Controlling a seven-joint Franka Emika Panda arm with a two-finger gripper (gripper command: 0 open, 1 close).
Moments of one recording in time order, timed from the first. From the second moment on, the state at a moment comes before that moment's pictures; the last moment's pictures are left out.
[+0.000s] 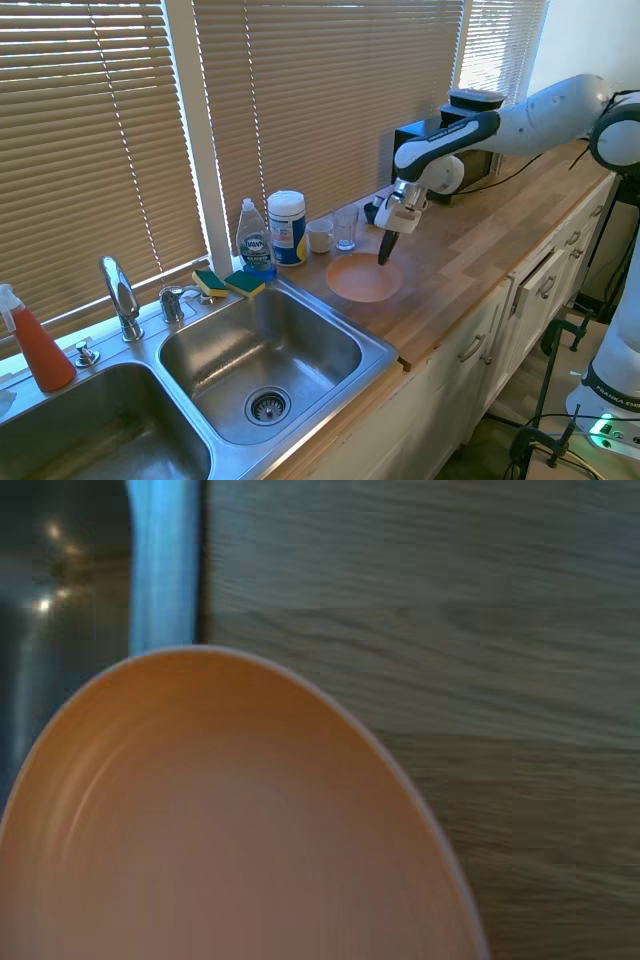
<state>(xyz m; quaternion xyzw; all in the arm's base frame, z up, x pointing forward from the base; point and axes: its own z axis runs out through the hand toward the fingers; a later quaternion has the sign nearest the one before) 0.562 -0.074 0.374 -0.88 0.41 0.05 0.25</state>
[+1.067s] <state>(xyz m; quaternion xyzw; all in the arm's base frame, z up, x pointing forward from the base) 0.654 0.206 0.362 -0.92 0.31 0.04 0.22</state>
